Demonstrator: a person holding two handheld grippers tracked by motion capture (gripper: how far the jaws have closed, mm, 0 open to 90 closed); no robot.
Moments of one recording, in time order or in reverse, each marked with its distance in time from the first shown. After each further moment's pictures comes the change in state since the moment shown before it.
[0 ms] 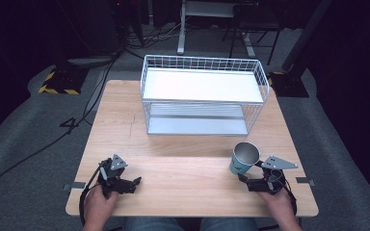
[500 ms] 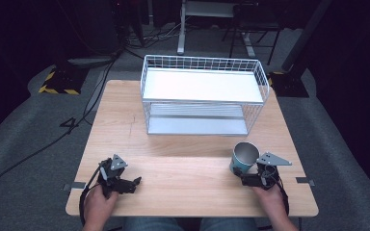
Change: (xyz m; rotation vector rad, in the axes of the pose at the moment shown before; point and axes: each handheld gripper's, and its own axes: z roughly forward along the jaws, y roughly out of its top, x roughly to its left) left arm 0.000 0.000 0.000 0.000 0.000 0.000; right arm 0.001 0.005 0.018 -0.049 -0.042 0.039
